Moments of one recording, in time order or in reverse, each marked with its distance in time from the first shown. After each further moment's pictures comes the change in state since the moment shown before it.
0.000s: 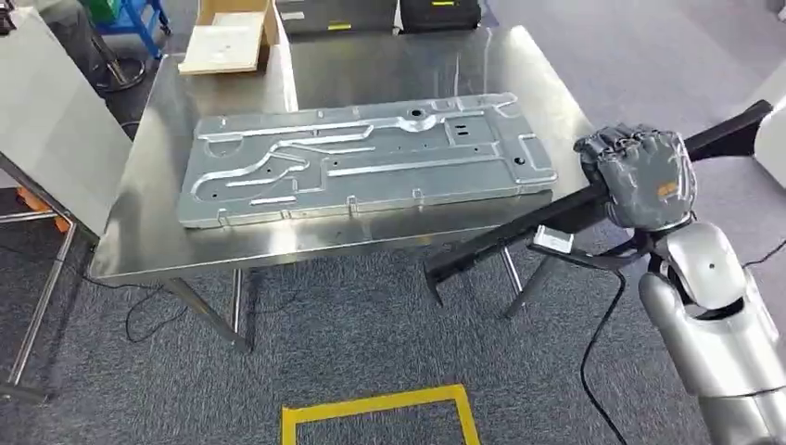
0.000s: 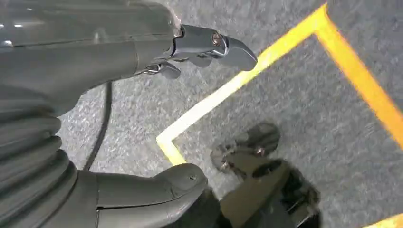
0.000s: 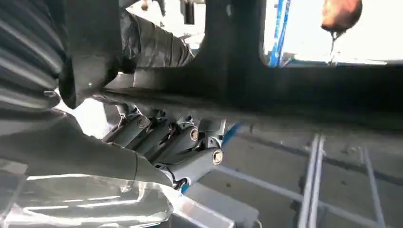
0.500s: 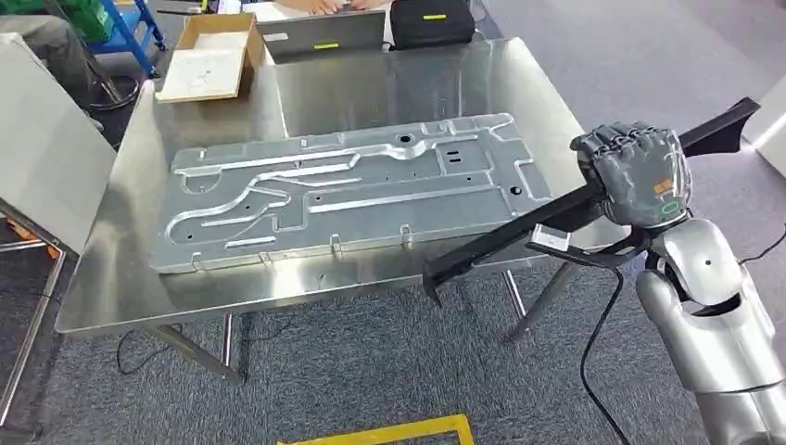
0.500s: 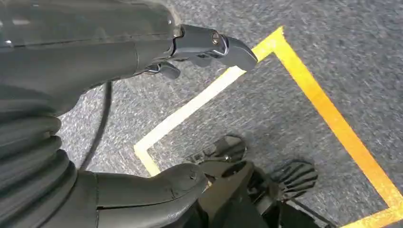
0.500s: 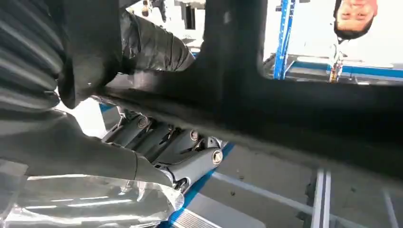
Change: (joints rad) left arm 0.000 -0.001 0.000 0.001 0.004 0.002 -0.001; right arm -0.003 0.010 0.009 0.012 0.006 0.003 -0.016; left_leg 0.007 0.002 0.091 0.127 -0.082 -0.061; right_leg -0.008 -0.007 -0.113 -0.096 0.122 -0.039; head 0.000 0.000
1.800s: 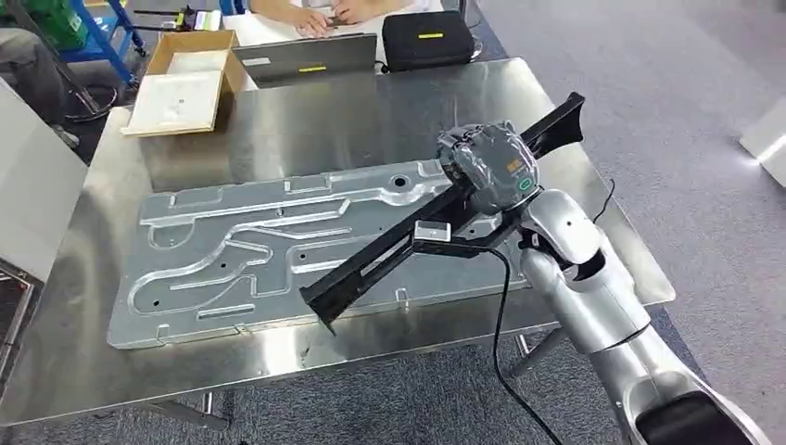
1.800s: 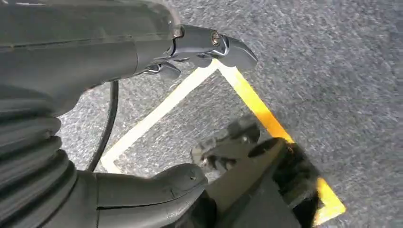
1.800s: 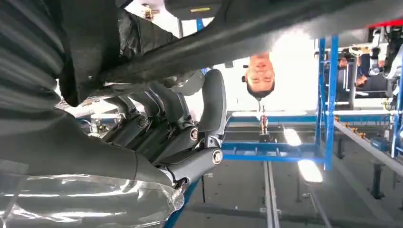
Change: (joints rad) left arm -0.008 -0.010 0.001 0.001 -0.016 0.005 -0.033; right arm -0.250 0.282 0.316 0.209 -0.096 0.158 -0.004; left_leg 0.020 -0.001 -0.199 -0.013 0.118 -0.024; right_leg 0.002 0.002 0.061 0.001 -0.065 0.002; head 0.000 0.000
